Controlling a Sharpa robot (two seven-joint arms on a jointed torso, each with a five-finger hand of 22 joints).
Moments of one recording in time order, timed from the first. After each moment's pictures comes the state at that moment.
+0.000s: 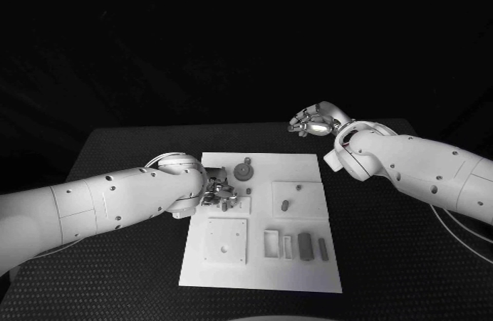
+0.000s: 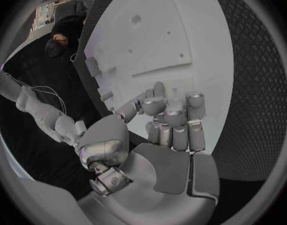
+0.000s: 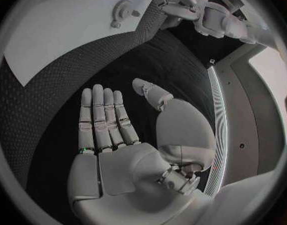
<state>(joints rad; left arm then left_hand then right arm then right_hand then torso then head) 1.25 -0.60 -0.19 1.34 -1.13 0.13 -0.48 0.61 0.12 0.80 -0.26 0.35 1.09 0.07 0.57 0.56 1.43 -0.10 1.03 0.79 1.29 -0.16 1.43 0.59 0.05 1.00 -0.16 1.03 1.31 1.24 -0.65 -0.04 1.17 -0.81 -0.41 0.04 0.98 -0.17 0.66 -0.22 0.35 0.86 0.18 0.26 0.60 0.73 0.15 0.89 0.27 0.85 0.11 0.64 0.74 0.25 0.68 0.22 0.50 1.20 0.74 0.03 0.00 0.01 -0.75</state>
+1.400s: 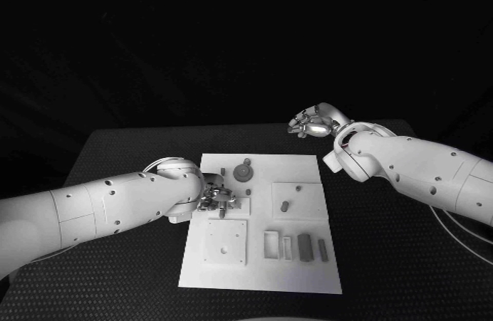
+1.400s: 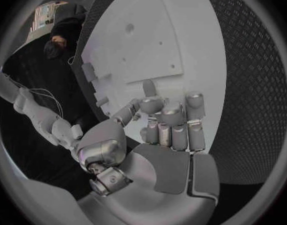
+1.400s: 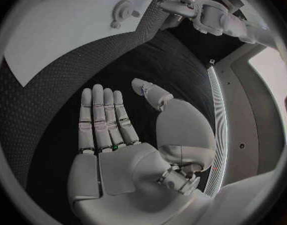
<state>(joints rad) 1.24 -0.60 -0.20 1.33 -1.14 0.15 -0.49 0.46 -0.02 0.71 -0.17 0.06 1.22 -0.02 0.58 0.54 1.40 -0.13 1.05 0.77 1.27 -0.17 1.43 0.59 0.05 1.00 -0.16 1.03 1.31 1.24 -0.65 -0.04 1.17 -0.81 -0.41 0.04 0.98 -0.17 0.67 -0.22 0.38 0.86 0.18 0.26 0.60 0.73 0.15 0.89 0.27 0.85 0.11 0.64 0.74 0.25 0.68 0.22 0.49 1.21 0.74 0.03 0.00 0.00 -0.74</state>
